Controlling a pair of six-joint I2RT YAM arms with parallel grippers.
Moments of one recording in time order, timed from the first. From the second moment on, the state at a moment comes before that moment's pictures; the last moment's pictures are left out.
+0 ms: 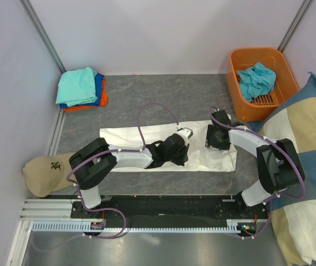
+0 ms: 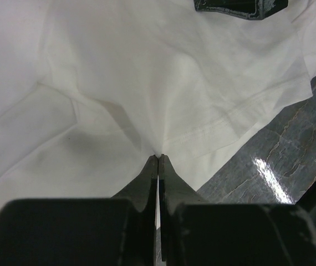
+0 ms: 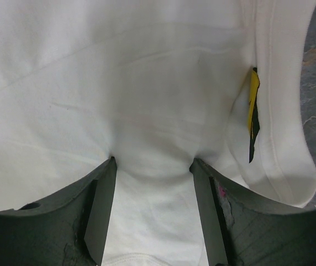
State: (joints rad) left arm -1.04 1.80 0.95 0.15 -0.04 -0.49; right arm 0.29 1.57 0.85 -0.46 0.17 0.46
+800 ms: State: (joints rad) left arm -1.04 1.70 1.13 -0.17 0.00 -0.49; right arm 0.30 1.57 0.85 -0.46 0.17 0.46
